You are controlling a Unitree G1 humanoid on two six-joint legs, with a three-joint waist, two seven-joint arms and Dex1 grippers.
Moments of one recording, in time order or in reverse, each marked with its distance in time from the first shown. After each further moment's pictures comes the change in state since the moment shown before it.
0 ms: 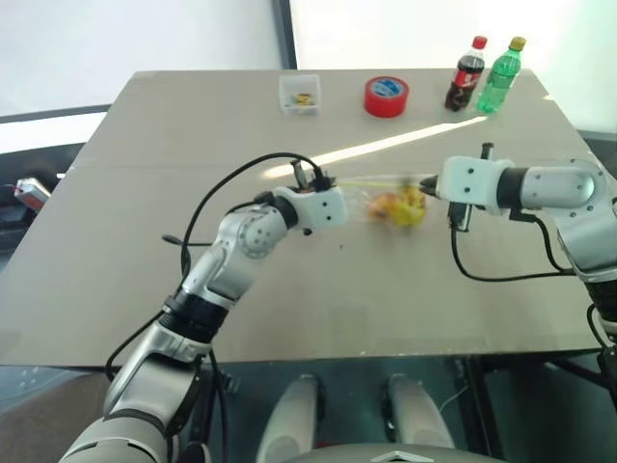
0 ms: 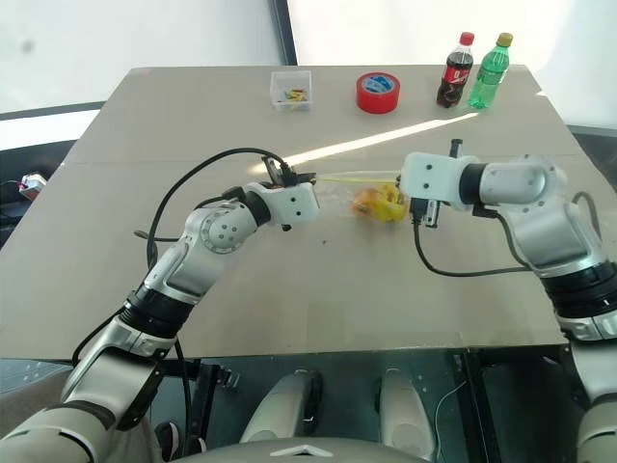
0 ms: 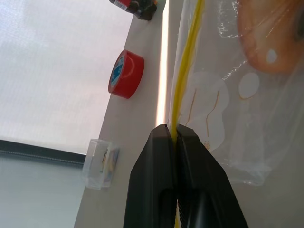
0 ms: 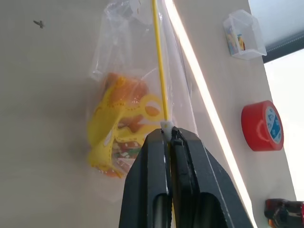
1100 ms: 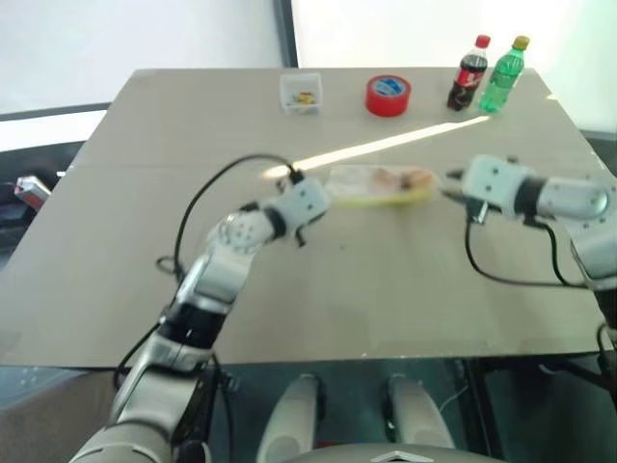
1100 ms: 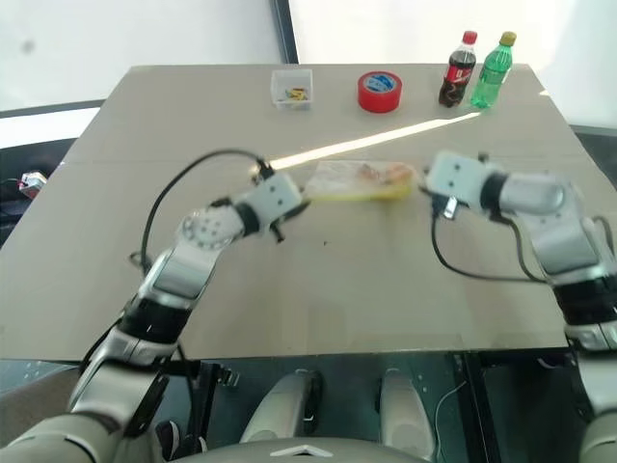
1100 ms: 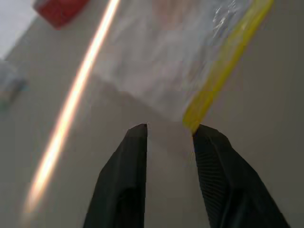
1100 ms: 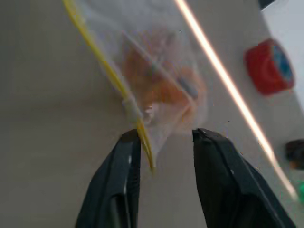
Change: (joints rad) left arm 0.186 -0.021 0.101 -0.143 -0.303 0.398 -0.238; right arm 0.245 -0.010 -0.100 0.092 0.088 0.002 -0.081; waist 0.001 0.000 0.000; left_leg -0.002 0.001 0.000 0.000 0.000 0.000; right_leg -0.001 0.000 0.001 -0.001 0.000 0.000
